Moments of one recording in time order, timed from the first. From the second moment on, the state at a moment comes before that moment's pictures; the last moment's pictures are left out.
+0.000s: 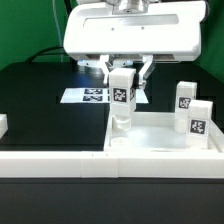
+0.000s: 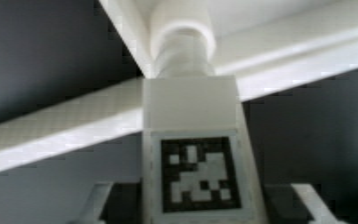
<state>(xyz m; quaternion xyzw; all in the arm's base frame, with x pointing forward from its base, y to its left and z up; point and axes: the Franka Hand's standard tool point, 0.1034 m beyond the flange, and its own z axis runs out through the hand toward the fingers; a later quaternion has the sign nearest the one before) 0.654 -0.007 0.115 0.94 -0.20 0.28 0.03</state>
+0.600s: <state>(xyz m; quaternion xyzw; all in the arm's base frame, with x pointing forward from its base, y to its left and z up) 0.660 -0.010 0.119 0.93 -0.19 0.30 0.03</state>
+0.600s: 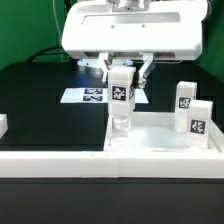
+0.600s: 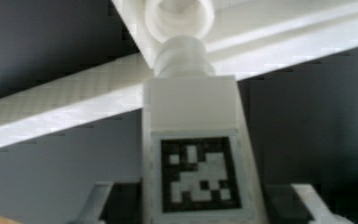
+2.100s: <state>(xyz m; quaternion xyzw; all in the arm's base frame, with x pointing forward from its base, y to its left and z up) 0.649 -0.004 0.082 0.93 -0.20 0.31 0.05</state>
